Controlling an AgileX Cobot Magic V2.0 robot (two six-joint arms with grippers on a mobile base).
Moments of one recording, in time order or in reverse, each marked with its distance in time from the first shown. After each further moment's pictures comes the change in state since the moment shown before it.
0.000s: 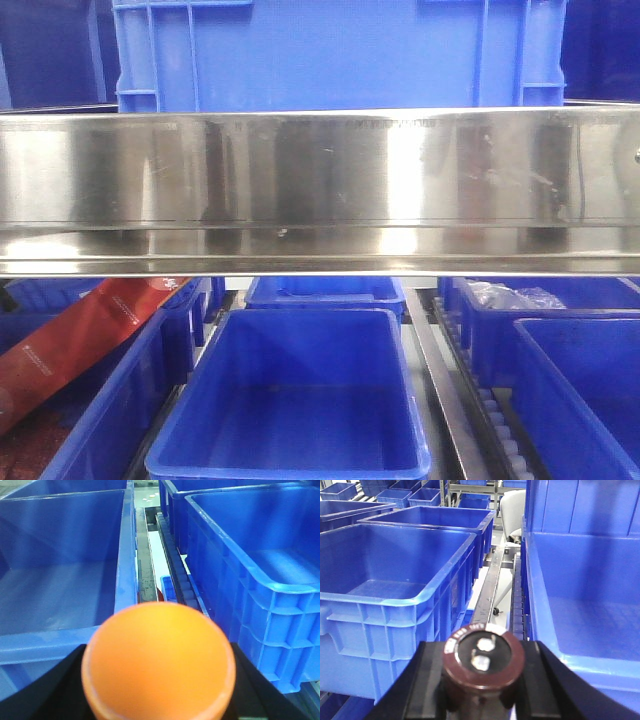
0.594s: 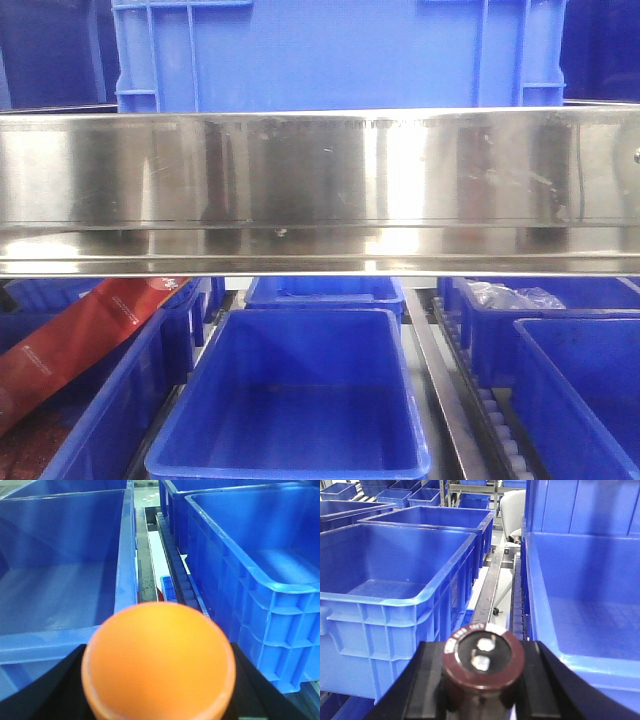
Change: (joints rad) left arm 0.000 0.000 0.000 0.000 0.009 0.000; right arm 0.000 0.000 0.000 0.000 0.000 0.000
